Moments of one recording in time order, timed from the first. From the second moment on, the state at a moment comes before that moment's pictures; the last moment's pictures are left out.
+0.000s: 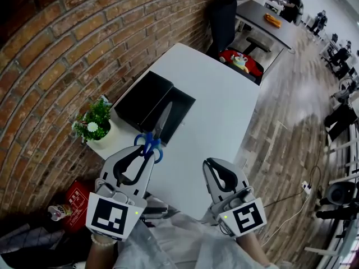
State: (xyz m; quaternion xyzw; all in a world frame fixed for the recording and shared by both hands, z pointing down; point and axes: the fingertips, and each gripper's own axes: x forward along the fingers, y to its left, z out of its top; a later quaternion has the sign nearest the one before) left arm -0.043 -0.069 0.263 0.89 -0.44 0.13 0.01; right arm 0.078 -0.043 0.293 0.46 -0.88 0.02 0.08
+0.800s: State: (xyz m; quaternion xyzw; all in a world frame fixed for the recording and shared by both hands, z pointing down) left arm -0.040 -0.068 0.264 0.89 -0.44 0.12 0.01; right arm 0.075 -0.043 0.291 0.46 -0.88 0.02 0.08
